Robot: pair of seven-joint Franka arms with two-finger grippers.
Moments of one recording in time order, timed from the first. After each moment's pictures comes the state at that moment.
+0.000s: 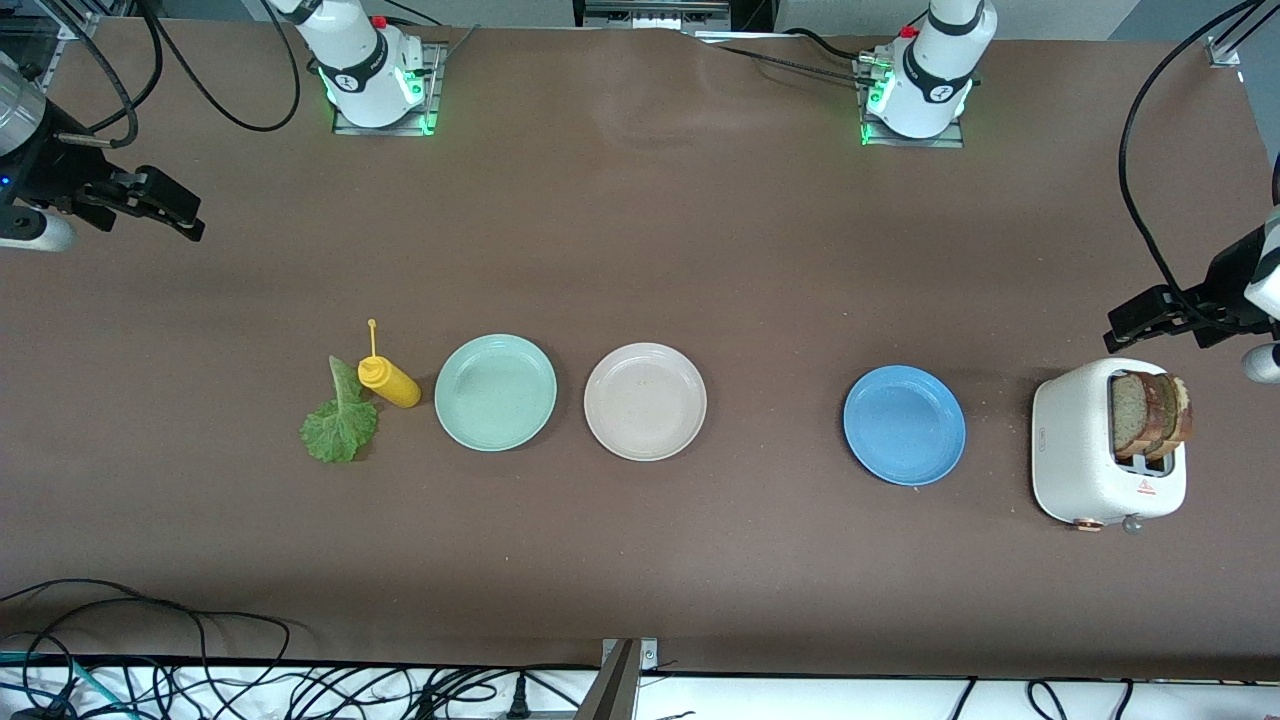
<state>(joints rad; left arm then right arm) 0.03 0.24 -0.03 -1.34 0.01 1.63 -0.08 -0.07 -0.02 0.14 -1.60 -0.03 1.57 0.17</state>
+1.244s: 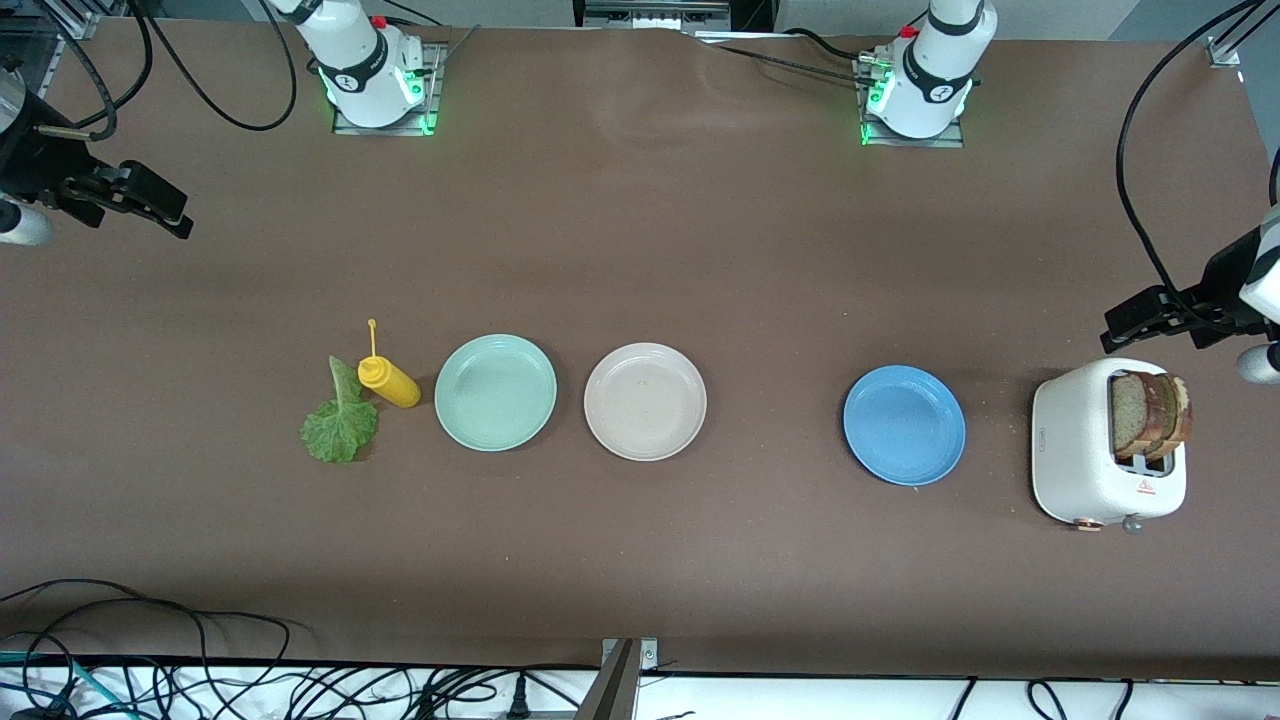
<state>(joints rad) 0.03 0.24 -0.03 -1.34 0.01 1.63 -0.08 -0.07 -0.03 0.13 -1.58 -0.01 1.56 0.18</state>
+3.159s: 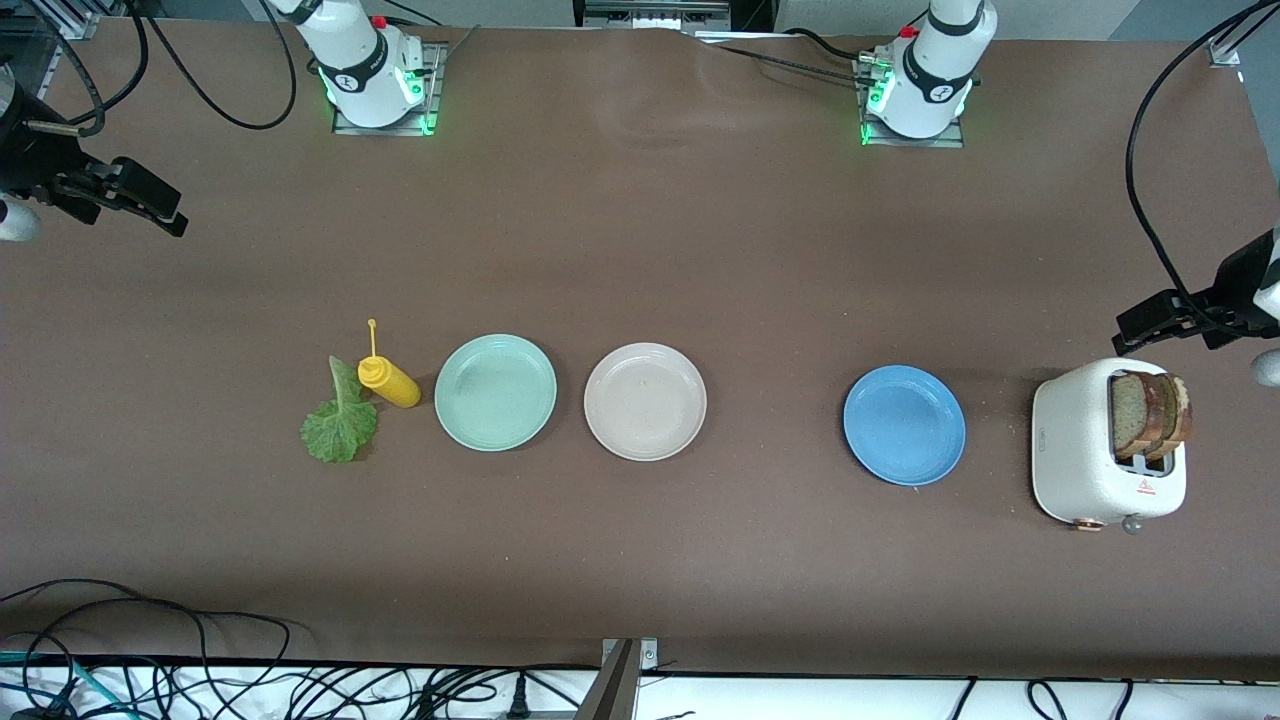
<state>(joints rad) 0.04 0.24 -0.03 -1.34 0.02 1.63 -0.08 -0.06 -0.03 0.11 -1.58 0.00 1.56 0.18</state>
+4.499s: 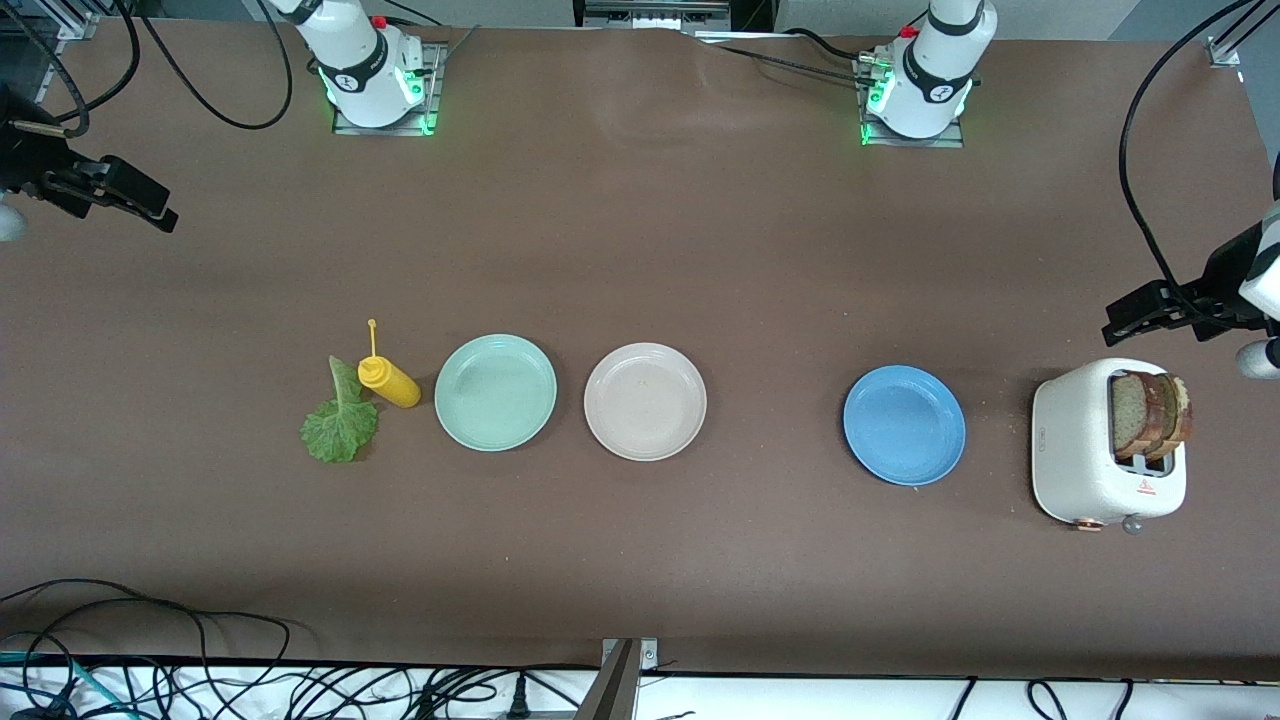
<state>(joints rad) 0.04 0.24 -0.04 -1.34 0.02 1.60 -0.08 -0.06 -0.03 0.09 -1.58 0.00 1.53 0.19</state>
